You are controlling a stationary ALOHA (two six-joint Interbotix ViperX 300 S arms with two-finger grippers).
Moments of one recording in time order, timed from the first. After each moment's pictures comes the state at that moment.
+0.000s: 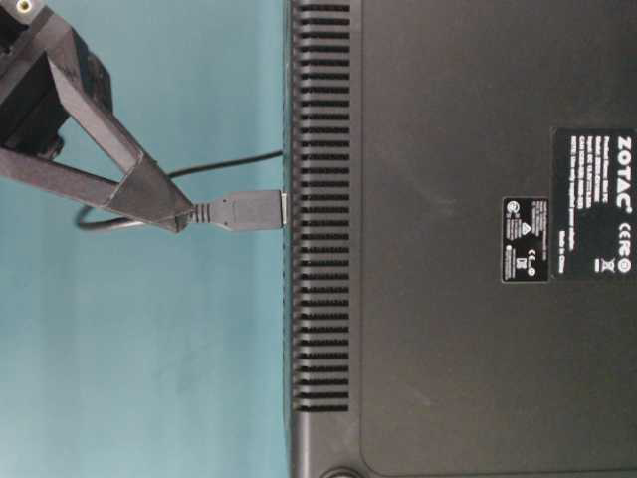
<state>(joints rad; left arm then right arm) -0.03 -0.82 0.85 0.01 0.16 -0.03 0.17 -0.13 0.21 -0.17 0.83 0.28</state>
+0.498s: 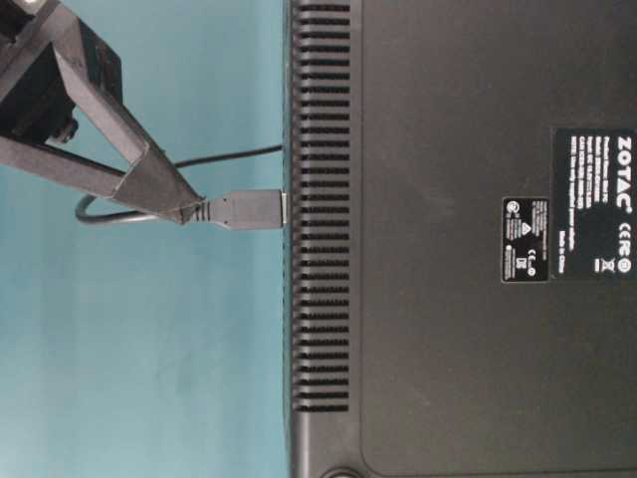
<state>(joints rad) -0.03 -0.82 0.85 0.01 0.16 -0.03 0.16 -0.14 0.24 -0.17 0.80 0.32</state>
